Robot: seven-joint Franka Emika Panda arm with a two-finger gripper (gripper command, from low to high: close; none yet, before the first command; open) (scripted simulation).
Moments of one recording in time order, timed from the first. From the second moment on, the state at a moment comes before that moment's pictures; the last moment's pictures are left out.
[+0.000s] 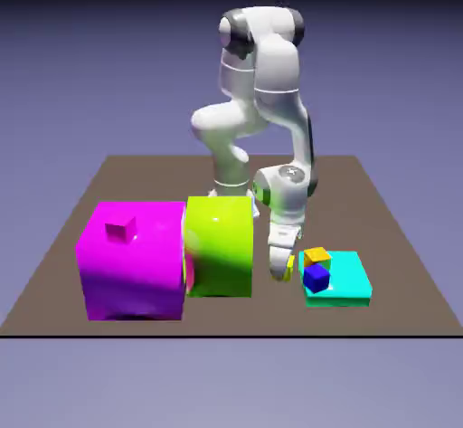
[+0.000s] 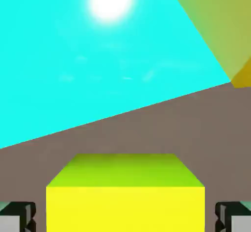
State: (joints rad) arm 0.51 0.24 -0.08 -2.83 0.00 3.06 -0.07
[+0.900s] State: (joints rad) arm 0.37 -0.11 -0.51 -2.28 -0.04 2.19 -0.33
